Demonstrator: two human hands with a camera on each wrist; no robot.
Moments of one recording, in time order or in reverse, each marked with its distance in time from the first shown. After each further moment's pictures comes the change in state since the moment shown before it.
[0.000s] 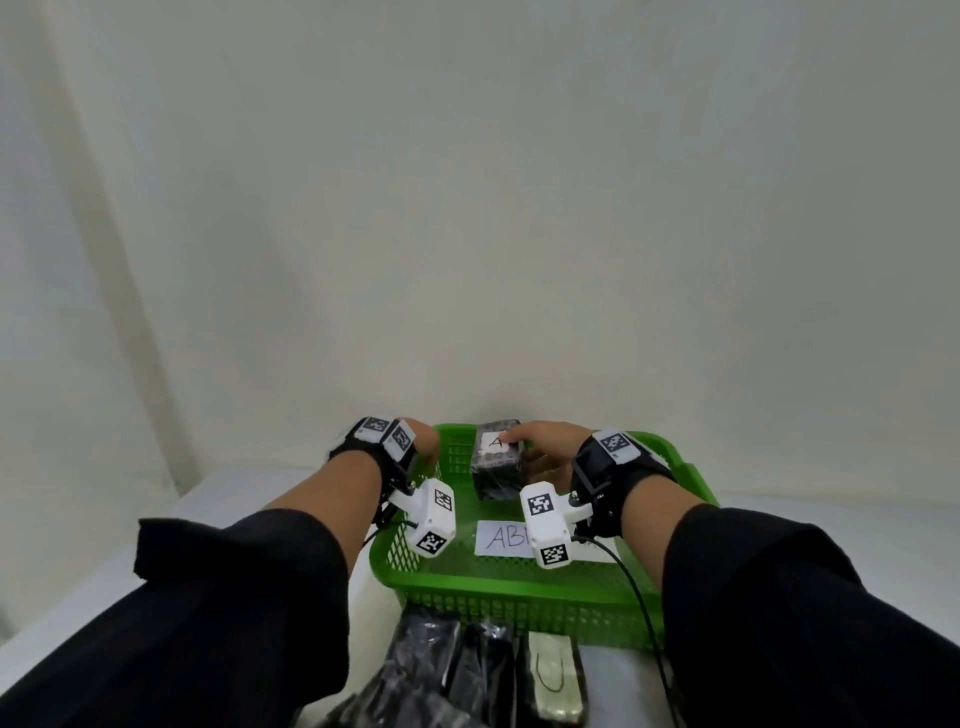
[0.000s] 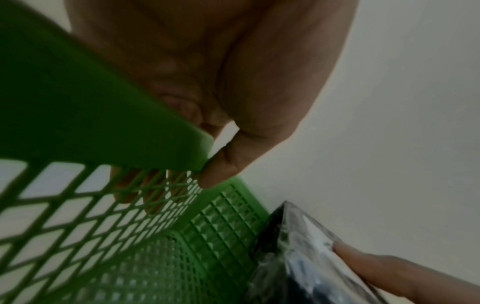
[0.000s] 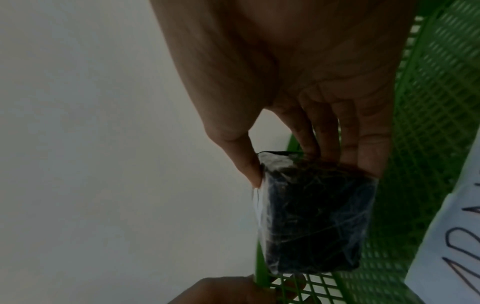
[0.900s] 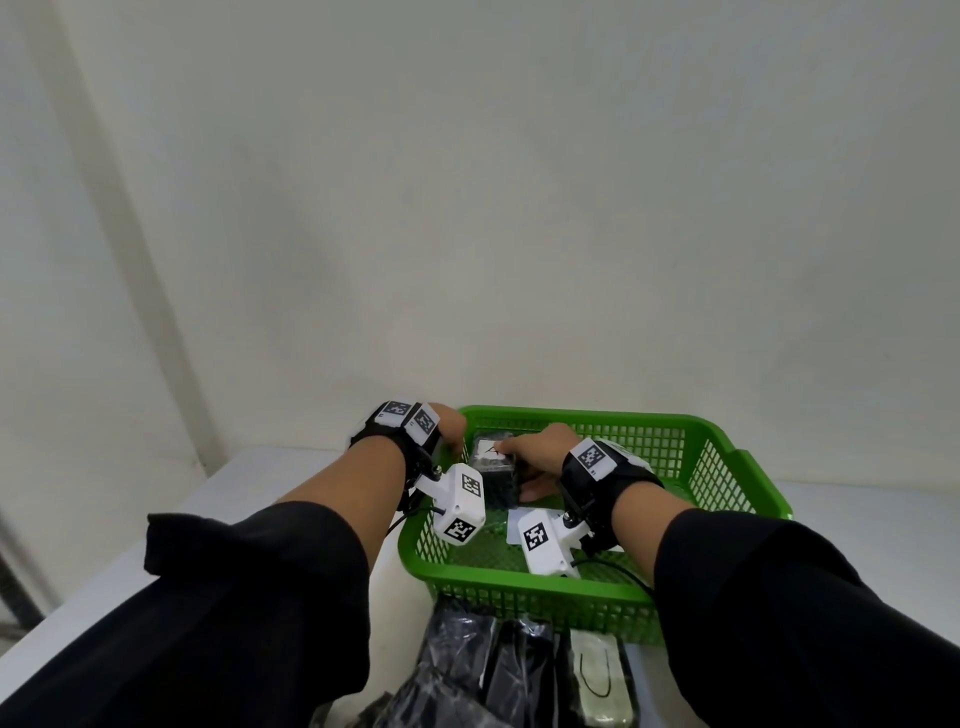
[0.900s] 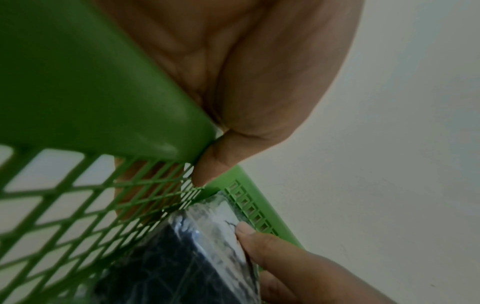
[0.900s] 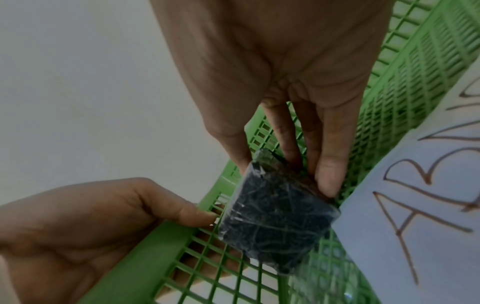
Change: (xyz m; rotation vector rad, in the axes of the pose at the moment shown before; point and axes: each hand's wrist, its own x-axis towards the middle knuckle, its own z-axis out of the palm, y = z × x) left_hand 0.015 0.001 0.002 0.443 -0.032 0.139; right_hand 0.028 0.011 0.050 -0.047 0.062 -0.051
